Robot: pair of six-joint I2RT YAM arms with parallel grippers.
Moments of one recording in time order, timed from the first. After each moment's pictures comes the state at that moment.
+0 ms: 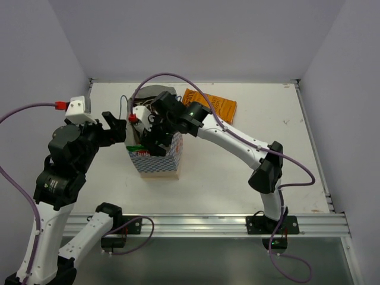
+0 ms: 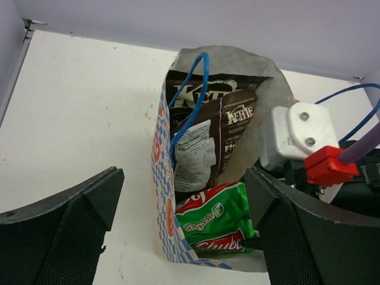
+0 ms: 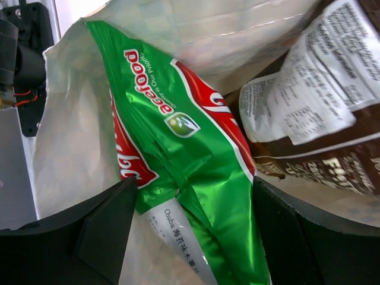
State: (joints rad) left arm -0.29 0.71 1.23 -0.74 -0.17 -0.32; right arm 0.99 1.99 2.12 -0.95 -0.31 -0.29
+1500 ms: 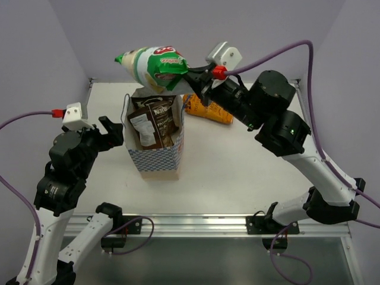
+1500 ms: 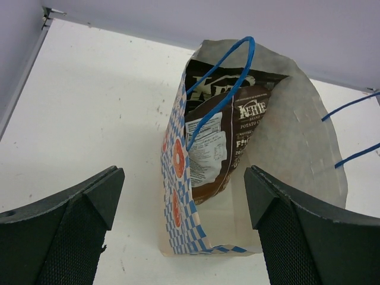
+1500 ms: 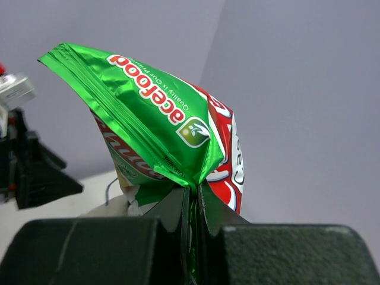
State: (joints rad) left arm -0.30 0.65 1.16 -0.74 -0.25 -0.36; right arm 1.01 1.42 2.00 -0.38 0.06 -0.29
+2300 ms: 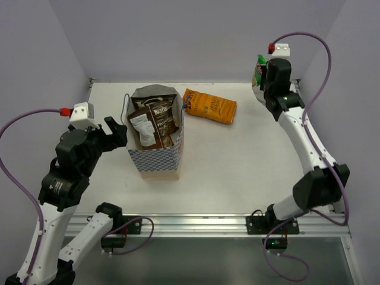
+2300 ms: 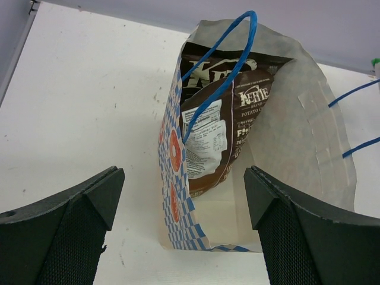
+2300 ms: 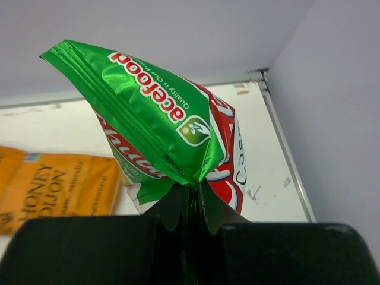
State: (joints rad) left arm -0.31 0.67 1.13 -0.74 -0.23 -0.36; right arm 0.22 1.48 1.51 -0.31 0.43 0.01
